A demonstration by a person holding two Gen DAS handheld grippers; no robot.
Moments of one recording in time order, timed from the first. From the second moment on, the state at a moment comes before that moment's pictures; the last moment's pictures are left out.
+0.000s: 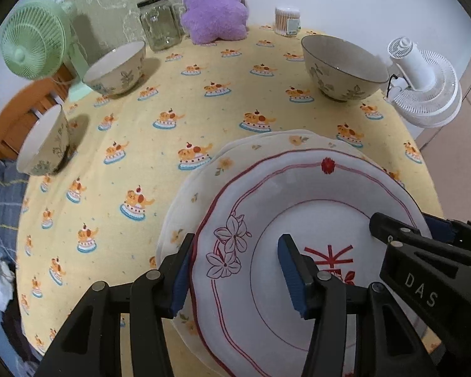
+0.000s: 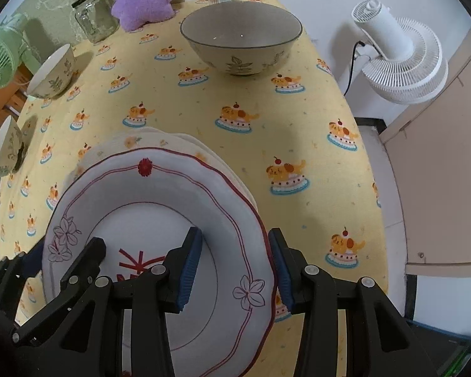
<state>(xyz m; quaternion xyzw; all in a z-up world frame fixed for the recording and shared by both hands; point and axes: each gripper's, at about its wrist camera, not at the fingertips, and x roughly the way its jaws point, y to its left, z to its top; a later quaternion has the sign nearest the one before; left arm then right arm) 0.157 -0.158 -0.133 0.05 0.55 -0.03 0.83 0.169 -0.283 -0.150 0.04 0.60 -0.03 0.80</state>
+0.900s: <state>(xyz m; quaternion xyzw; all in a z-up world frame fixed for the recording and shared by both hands) 0.157 -0.140 -0.134 0.04 0.54 0.00 0.84 0.162 -0.274 -0.136 0.01 0.58 0.01 0.82</state>
